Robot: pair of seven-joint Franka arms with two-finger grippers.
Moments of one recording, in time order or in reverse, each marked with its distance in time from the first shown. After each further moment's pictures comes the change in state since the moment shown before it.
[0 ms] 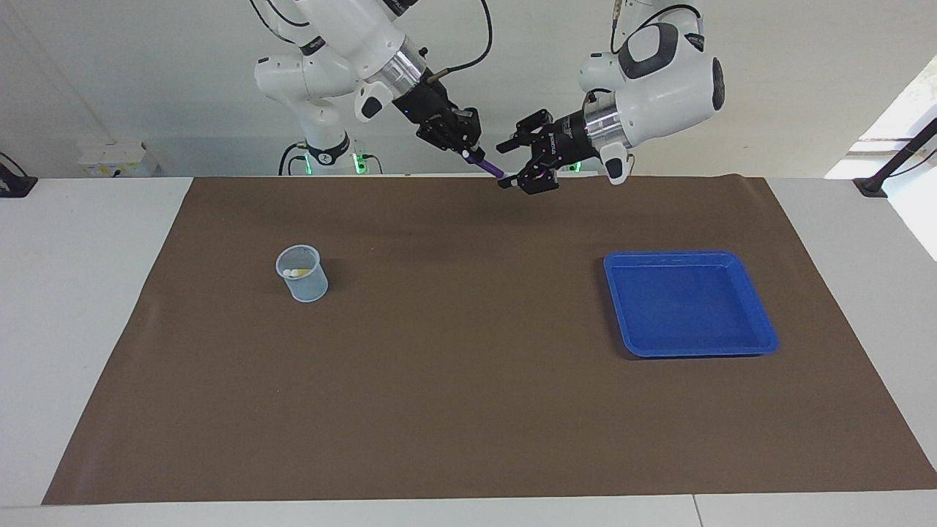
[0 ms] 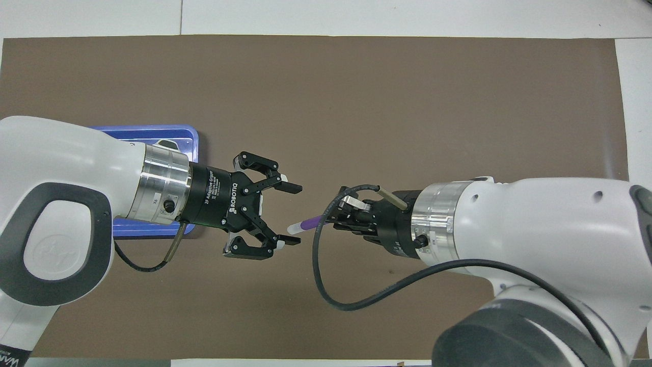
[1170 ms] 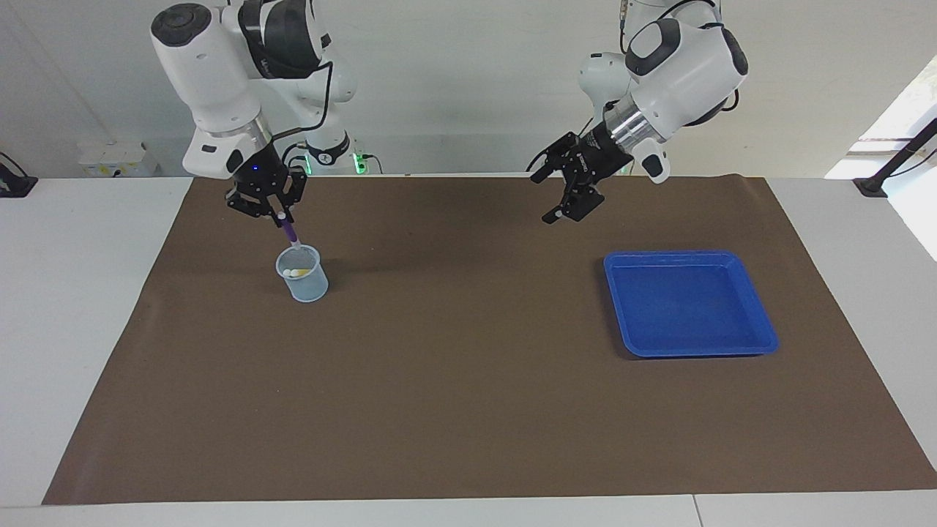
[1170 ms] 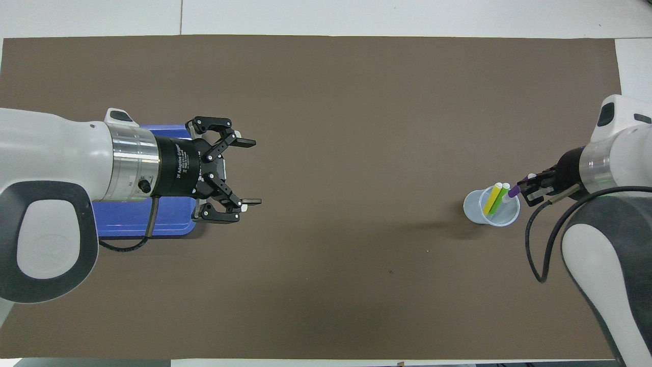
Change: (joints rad) left arm 0.036 0.000 0.015 0.024 0.272 0.185 0.001; right arm -0.386 0.033 -0.016 -0.093 -0.564 -0.130 -1.174
